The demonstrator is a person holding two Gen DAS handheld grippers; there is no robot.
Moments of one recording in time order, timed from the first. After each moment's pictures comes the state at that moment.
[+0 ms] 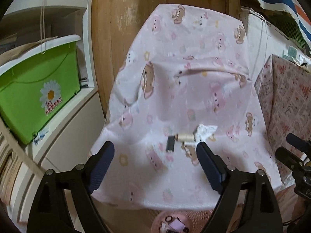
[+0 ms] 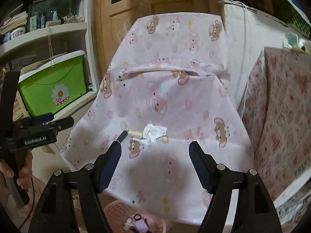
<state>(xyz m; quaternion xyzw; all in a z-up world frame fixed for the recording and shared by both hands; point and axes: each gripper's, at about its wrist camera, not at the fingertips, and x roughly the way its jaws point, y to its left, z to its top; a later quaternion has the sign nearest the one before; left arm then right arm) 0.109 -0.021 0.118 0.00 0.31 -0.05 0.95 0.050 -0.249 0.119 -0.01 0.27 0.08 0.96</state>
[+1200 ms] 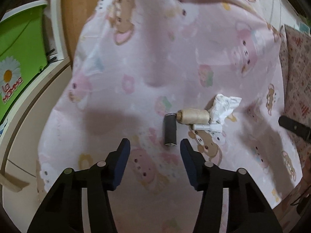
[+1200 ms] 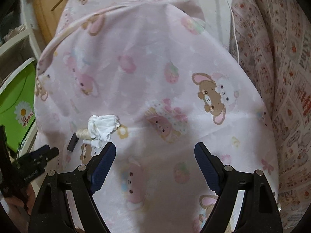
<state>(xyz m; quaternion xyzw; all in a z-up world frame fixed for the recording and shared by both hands) 0.205 -0.048 0.002 0.01 0.40 -0.09 0.91 0.176 -0.329 0.018 0.12 0.38 0.01 0.92</state>
